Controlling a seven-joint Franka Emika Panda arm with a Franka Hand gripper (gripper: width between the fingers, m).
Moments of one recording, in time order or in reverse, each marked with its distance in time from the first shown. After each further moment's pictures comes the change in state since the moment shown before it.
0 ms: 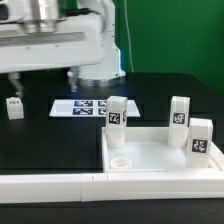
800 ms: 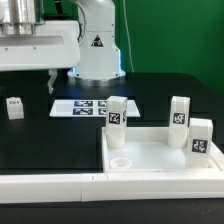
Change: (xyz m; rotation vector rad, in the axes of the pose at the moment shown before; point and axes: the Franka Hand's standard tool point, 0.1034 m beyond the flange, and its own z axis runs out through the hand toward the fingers) arm -0.041 0.020 0.017 -0.049 -0.047 -0.015
